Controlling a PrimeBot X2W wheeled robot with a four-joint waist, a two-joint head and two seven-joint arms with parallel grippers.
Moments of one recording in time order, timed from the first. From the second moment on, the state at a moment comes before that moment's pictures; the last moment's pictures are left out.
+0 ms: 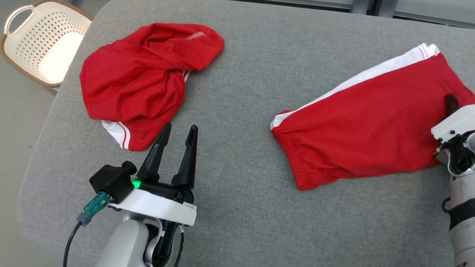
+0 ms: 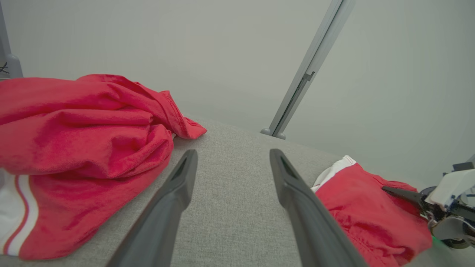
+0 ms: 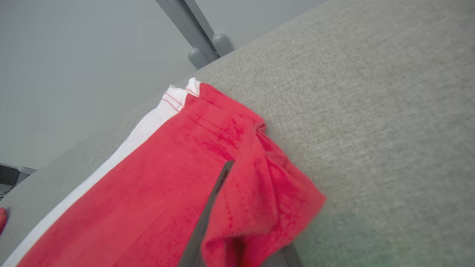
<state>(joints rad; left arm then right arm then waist) -0.26 0.05 -0.28 0.21 -0.54 -0.13 -0.26 -0.77 -0.14 -0.42 0.89 0.26 0.13 0.20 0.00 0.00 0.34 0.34</state>
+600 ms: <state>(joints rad) -0.22 0.05 -0.25 0.23 -0.49 -0.13 -0.26 -0.52 -0.14 -0.52 0.87 0.39 0.13 -0.01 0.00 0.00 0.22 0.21</state>
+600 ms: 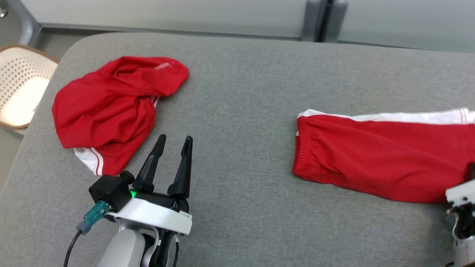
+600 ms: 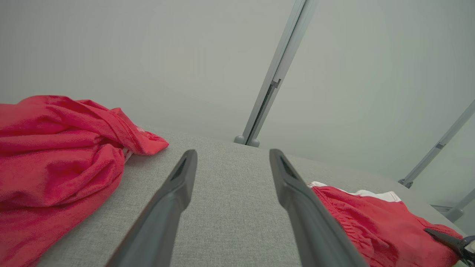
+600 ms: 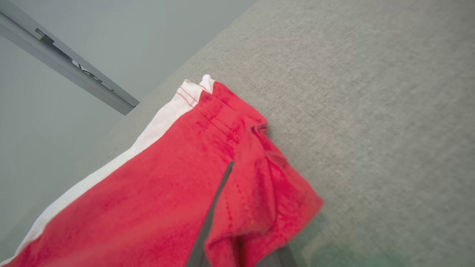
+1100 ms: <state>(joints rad) -0.19 0.05 -0.24 0.24 -0.47 -0.13 -0.26 -0.49 -0.07 -0.42 0.77 0.47 0.13 -0.11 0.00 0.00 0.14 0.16</state>
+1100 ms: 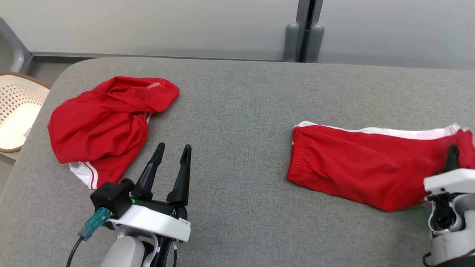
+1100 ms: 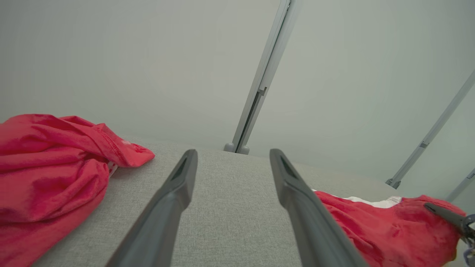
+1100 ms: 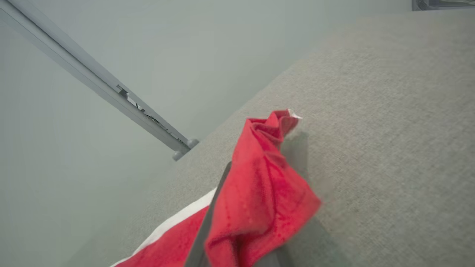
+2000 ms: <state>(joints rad) -0.15 0.05 -0.24 0.26 -0.48 -0.13 -0.26 -0.35 -0.05 0.18 0.50 0.75 0.13 -0.10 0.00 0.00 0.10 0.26</state>
